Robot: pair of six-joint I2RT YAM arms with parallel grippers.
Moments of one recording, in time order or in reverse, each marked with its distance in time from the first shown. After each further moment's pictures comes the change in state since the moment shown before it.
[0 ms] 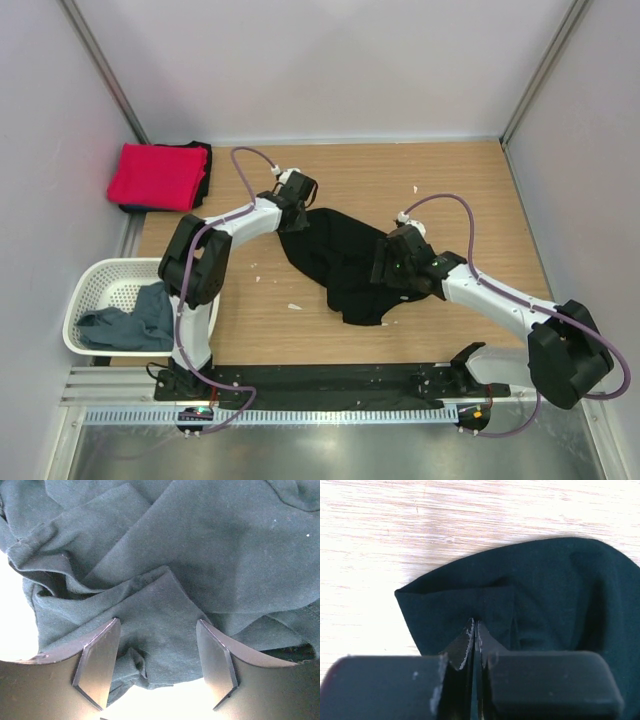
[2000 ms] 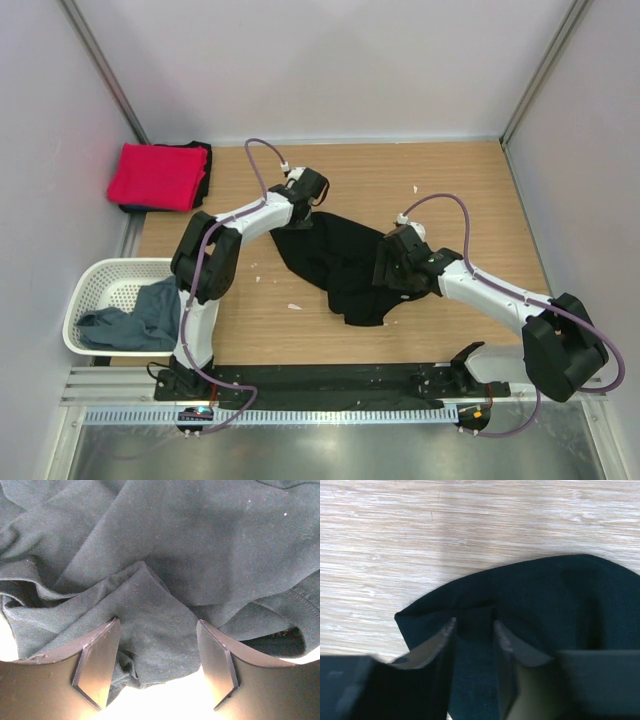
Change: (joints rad) left arm -0.043 0.080 0.146 -0.166 -0.126 0.031; right arm 0.001 0.043 0.025 -0.071 0.034 -0.001
